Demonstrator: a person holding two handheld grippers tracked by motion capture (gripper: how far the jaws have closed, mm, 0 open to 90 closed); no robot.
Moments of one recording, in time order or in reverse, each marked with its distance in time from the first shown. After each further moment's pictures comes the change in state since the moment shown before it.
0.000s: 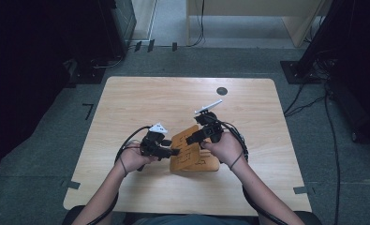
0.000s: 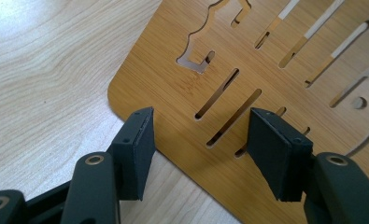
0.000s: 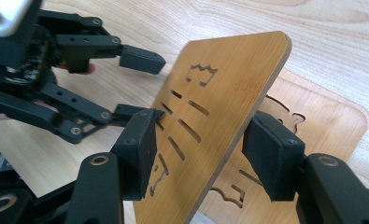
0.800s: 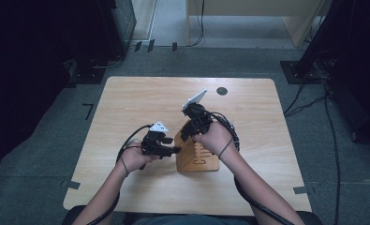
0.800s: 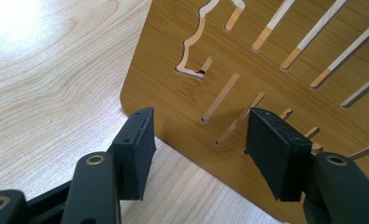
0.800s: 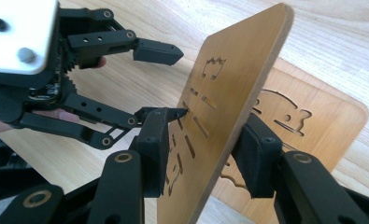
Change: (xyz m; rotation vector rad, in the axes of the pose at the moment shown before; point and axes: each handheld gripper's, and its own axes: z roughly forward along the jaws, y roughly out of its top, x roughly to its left) left arm -0.003 0.004 0.000 -0.038 0.018 0.011; right arm 0.027 0.035 0.001 0.164 -0.070 -0.006
